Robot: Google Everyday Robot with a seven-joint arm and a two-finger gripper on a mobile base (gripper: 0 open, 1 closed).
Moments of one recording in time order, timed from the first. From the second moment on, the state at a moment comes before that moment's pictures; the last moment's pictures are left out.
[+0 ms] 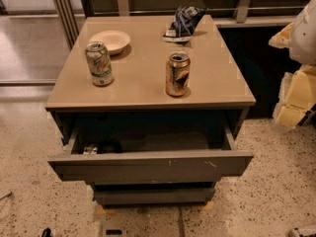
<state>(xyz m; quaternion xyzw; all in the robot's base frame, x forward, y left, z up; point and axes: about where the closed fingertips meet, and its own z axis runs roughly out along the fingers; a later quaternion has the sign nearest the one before) 0.438 -0.217 0.976 -0.60 0.78 -0.03 0.16</state>
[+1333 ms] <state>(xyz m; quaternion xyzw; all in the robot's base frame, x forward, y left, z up) 0.399 -0.210 0.906 -0.59 0.79 0.01 0.17</state>
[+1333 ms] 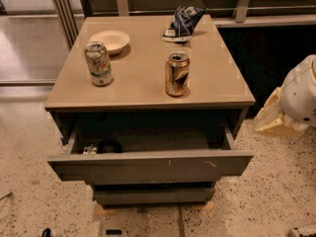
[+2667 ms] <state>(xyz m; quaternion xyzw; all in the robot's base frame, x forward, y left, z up) 0.396 -0.188 0.765 -0.56 0.78 0.13 0.23</state>
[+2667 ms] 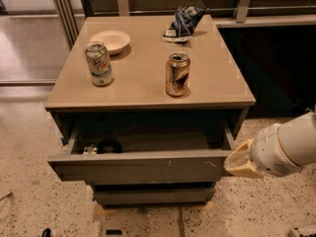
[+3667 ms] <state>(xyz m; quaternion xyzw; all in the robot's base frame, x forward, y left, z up) 0.390 -0.122 0.697 -0.57 0.76 0.20 0.26</state>
